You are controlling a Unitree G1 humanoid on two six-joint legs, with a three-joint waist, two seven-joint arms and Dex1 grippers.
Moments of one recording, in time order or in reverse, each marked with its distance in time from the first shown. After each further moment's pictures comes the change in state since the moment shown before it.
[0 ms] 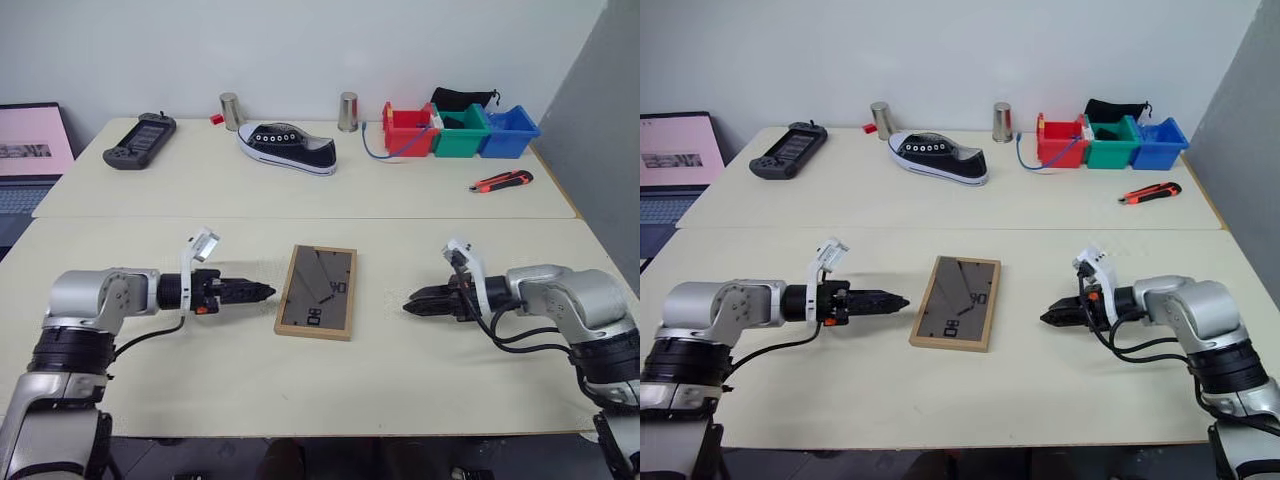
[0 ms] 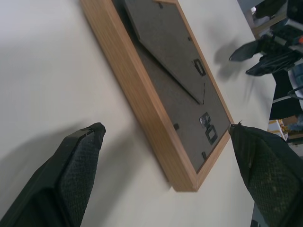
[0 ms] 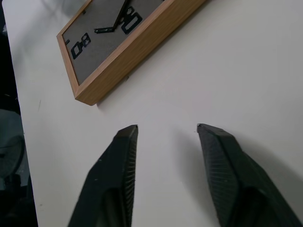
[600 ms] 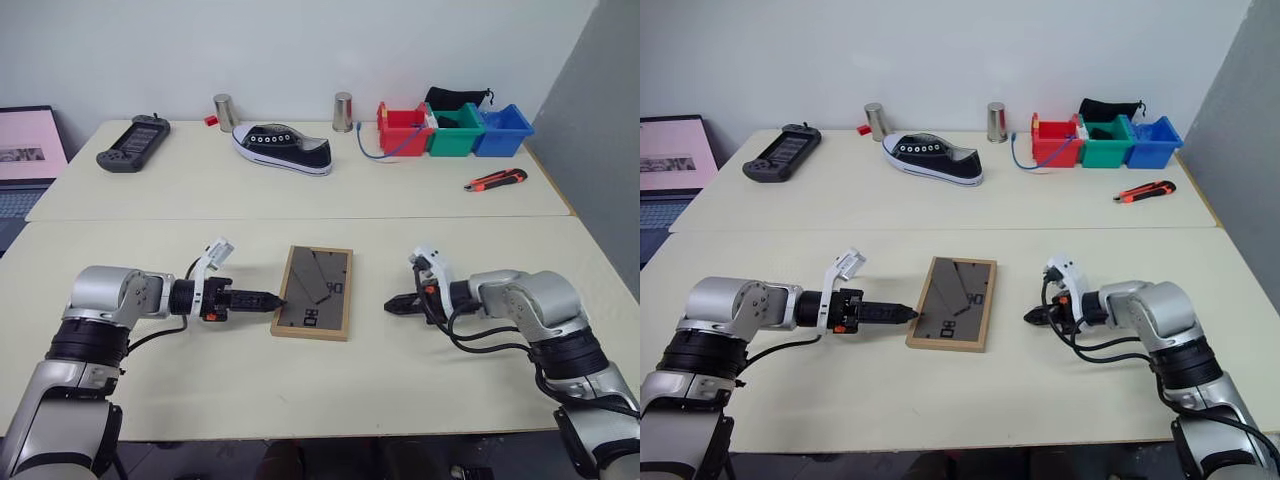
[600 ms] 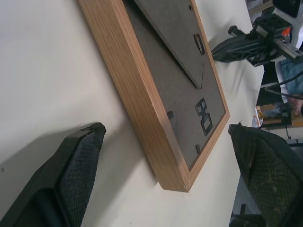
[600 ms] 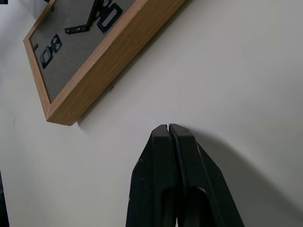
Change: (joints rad) left arm -0.039 -0.025 -0.092 0.049 0.017 0.095 -0.044; right arm -0.036 0.161 0.051 0.029 -0.053 0.041 -0.161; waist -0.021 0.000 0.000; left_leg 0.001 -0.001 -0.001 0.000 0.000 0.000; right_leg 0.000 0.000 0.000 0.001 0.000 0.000
